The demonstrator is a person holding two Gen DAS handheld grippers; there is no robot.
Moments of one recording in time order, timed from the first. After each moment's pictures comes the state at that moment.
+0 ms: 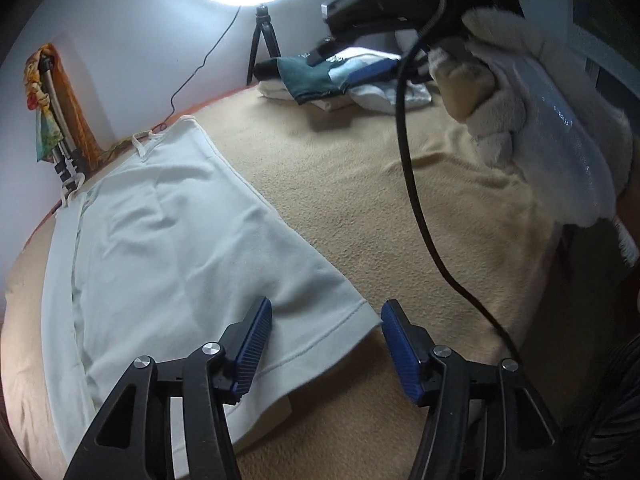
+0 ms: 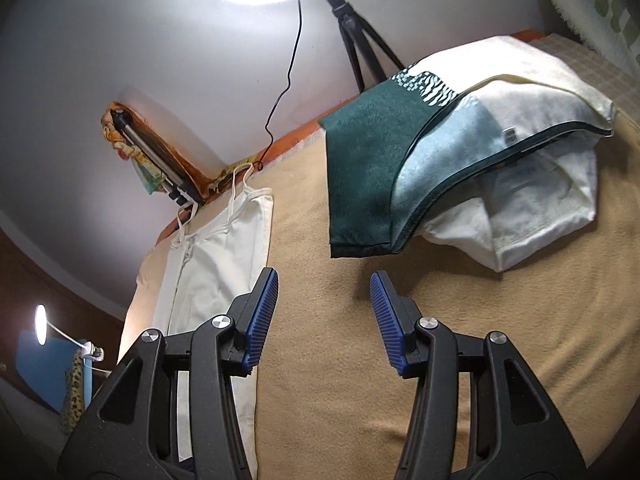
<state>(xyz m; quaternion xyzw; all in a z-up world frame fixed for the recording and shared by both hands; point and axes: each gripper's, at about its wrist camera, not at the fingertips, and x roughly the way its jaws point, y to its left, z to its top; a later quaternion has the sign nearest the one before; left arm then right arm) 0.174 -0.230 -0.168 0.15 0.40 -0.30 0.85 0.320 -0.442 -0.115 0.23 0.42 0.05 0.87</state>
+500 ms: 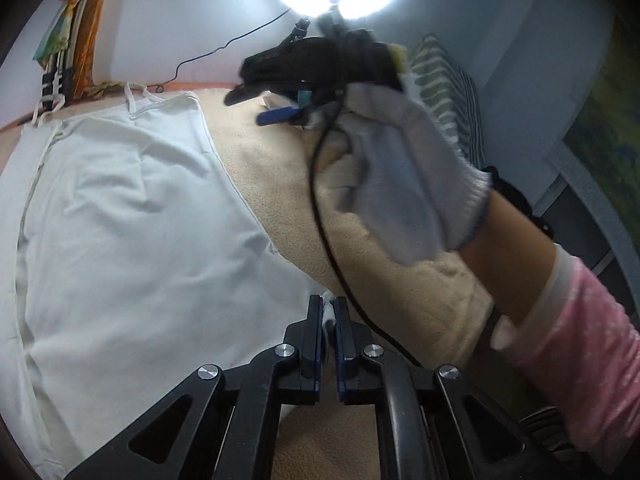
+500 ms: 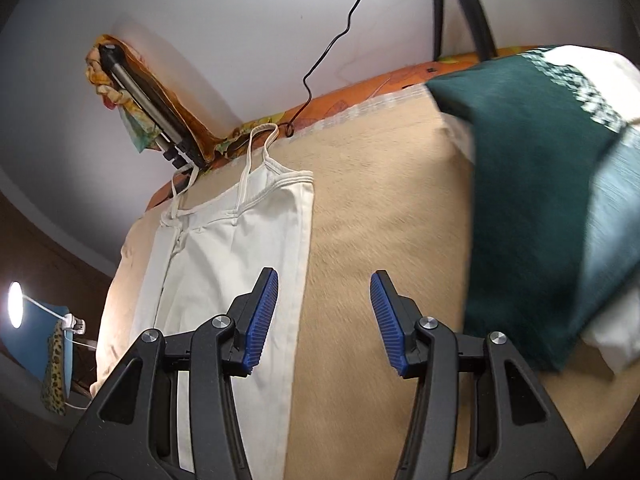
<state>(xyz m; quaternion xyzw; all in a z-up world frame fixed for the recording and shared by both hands) 0.206 -0.178 -0.152 -0.09 0.42 -0.38 0.82 0.432 -0.362 -0.155 0.17 0.48 0.10 0.85</state>
